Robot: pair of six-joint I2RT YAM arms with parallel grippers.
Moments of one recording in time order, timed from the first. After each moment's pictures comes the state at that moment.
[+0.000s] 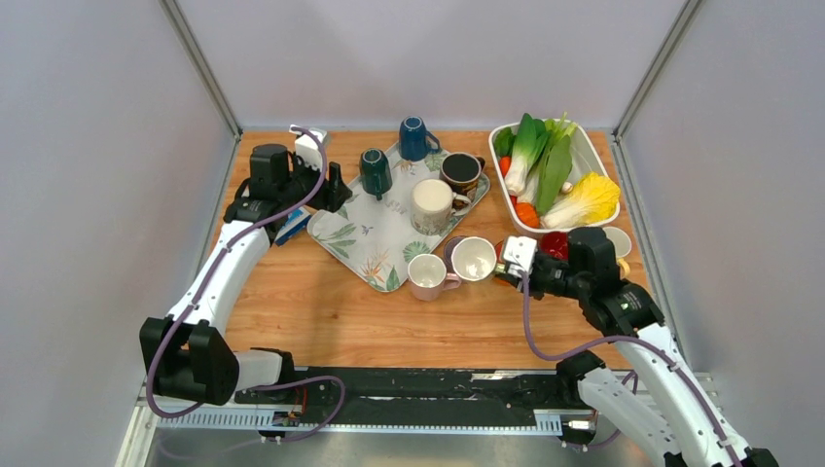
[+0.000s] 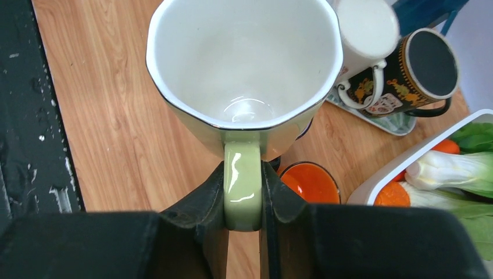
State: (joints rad) left arm -0.14 1.27 1.09 -0.31 0.41 0.04; right arm 0.41 0.70 0.79 -0.64 -0.58 -0.68
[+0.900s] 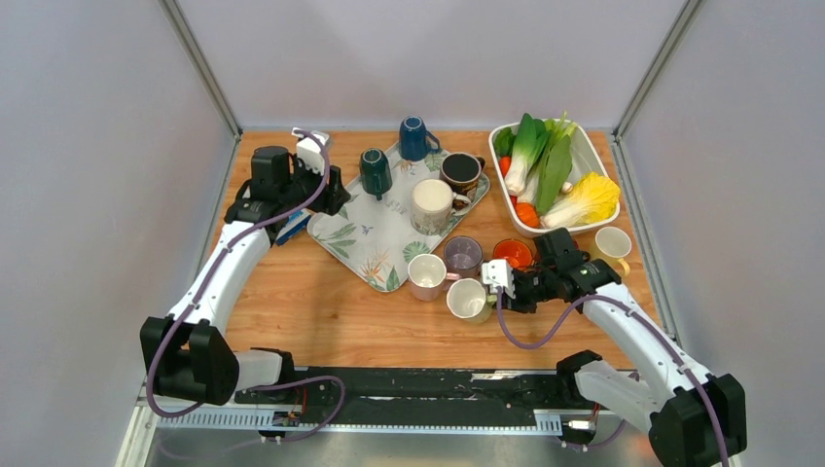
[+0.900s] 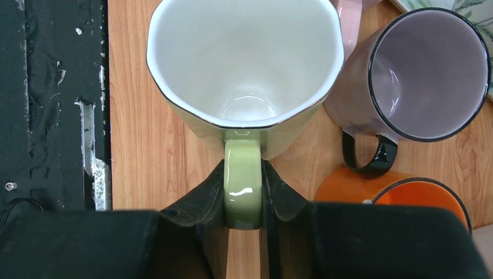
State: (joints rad) left arm -0.14 1.27 1.08 -0.33 0.40 0.08; right arm 0.38 0.96 0.68 -0.80 -0.72 -1.07
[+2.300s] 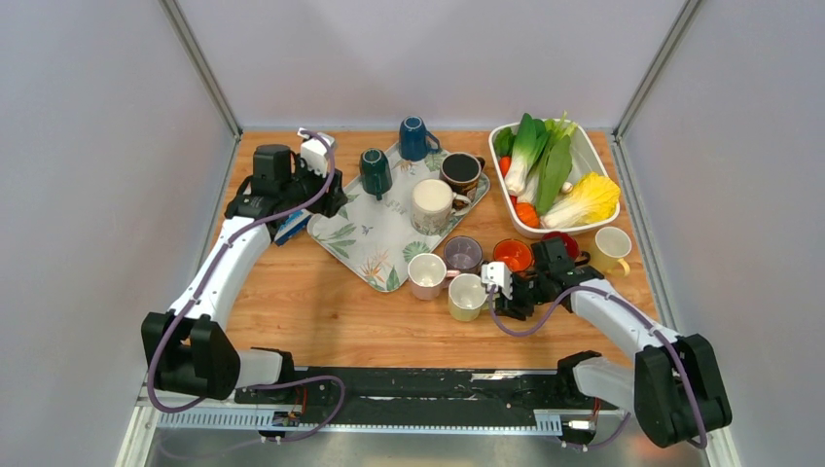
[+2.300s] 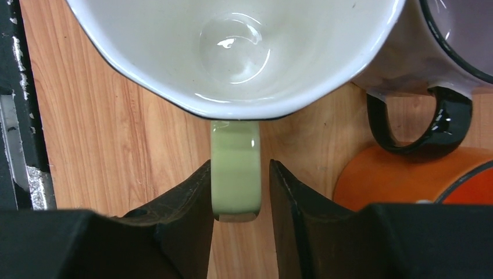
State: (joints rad) left arm -0.14 1.30 1.12 -0.41 0.38 0.18; right arm 0.29 1.13 0.51 -0.52 -0.70 -1.06
